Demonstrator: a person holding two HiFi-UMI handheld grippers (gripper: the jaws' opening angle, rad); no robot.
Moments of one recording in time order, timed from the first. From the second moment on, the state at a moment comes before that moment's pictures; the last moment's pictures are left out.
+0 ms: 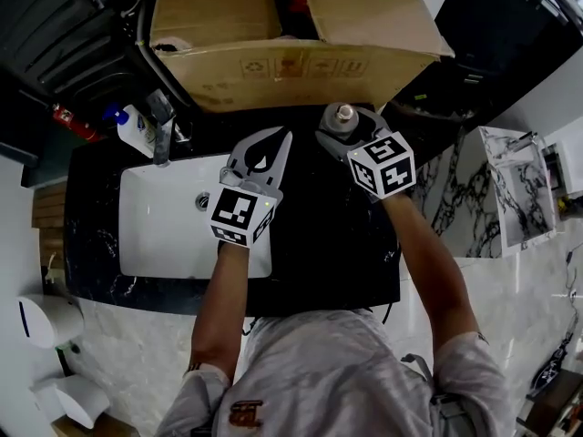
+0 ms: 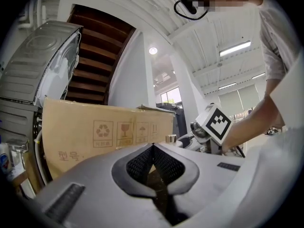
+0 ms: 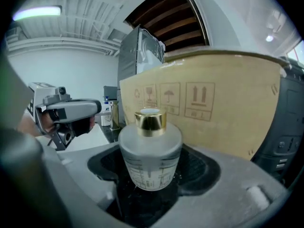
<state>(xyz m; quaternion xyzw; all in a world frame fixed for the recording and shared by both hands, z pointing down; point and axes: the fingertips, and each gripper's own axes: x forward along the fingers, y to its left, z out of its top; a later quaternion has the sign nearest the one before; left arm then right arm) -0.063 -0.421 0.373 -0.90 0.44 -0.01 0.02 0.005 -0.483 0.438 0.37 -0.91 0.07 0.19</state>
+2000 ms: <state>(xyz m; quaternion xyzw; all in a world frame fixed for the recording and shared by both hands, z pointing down) -0.046 -0.388 0.369 -0.91 0.42 -0.02 0.03 0.036 -0.460 0.446 0.39 -0.90 0.09 0.17</state>
